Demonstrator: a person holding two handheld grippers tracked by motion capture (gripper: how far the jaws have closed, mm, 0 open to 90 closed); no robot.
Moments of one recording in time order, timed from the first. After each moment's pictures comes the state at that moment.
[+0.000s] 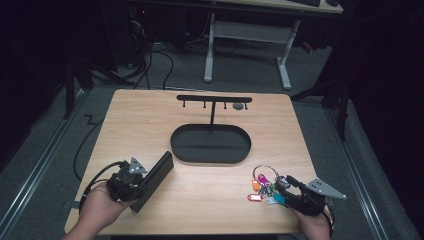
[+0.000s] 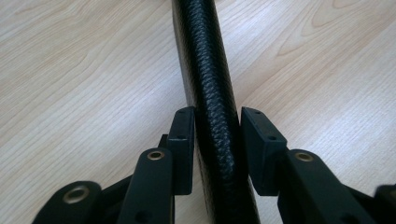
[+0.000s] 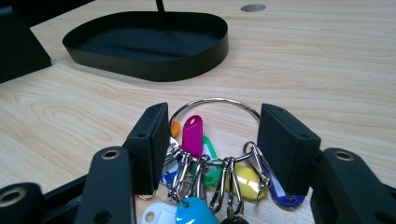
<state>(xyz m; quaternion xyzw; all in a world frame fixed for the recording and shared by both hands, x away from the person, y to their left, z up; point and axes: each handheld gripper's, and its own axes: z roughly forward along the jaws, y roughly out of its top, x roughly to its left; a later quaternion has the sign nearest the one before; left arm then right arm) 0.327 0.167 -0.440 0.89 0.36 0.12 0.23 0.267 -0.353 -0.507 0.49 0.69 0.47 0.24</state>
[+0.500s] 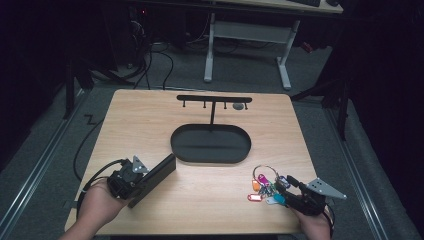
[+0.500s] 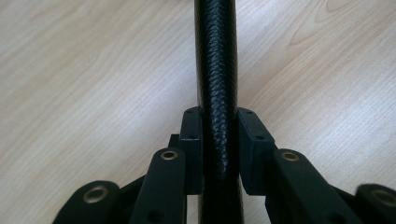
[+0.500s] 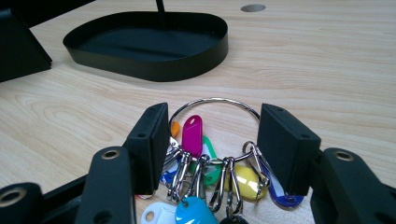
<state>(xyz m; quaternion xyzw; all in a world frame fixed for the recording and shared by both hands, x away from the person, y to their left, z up) 0.329 0.163 -0.433 0.91 0.33 0.15 0.21 0.267 -0.354 -0.506 0.49 0.69 0.47 0.24</state>
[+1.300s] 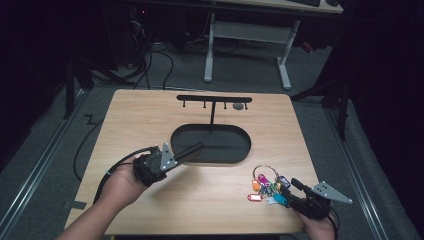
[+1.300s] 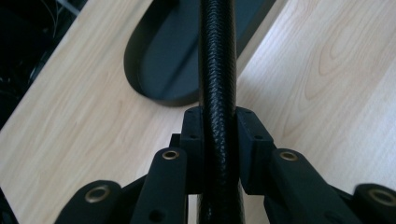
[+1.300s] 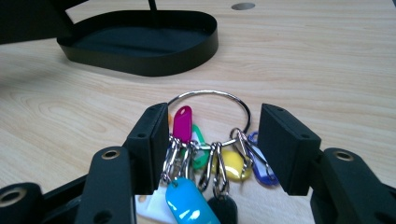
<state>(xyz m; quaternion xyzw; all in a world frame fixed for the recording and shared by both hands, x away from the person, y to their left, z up) 0.344 0.098 -0.398 0.92 0.19 0.25 0.24 0.256 -0.364 -0.507 0.50 0.69 0.47 0.25</state>
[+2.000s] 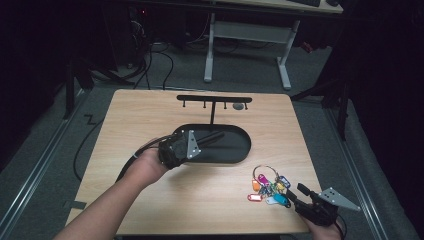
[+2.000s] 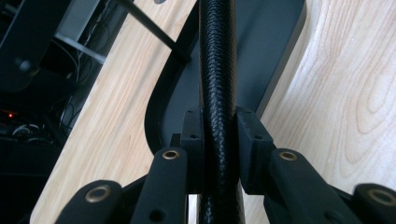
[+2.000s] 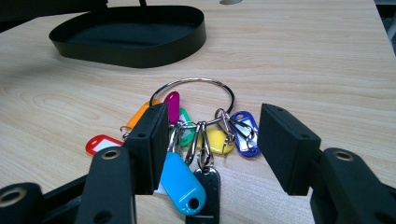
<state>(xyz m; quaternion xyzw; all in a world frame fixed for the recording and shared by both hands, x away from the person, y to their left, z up) 0.381 0.044 -0.393 0.92 0.11 0.29 0.23 0.240 -0.377 -0.510 0.51 0.68 0.46 0.25</state>
